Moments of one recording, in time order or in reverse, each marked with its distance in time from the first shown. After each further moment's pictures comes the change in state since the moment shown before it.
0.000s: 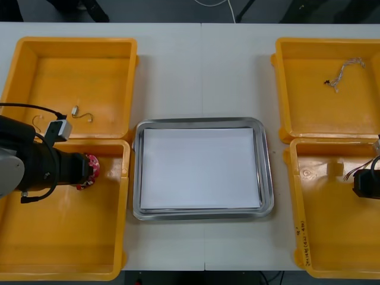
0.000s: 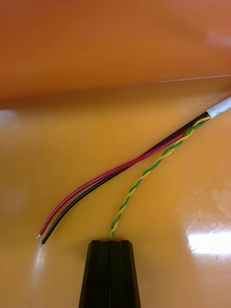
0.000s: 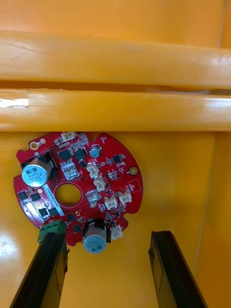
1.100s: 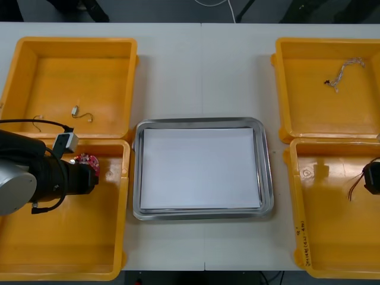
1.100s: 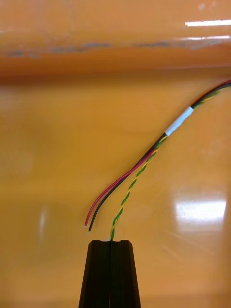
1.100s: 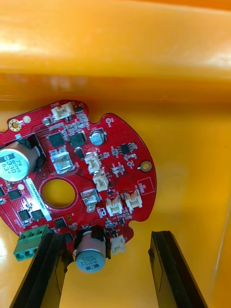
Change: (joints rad) right arm -0.068 -0.001 -0.112 -0.162 -0.037 0.414 -0.020; left arm 0.042 0.010 -0.072 0.047 -0.034 -0.117 0.000
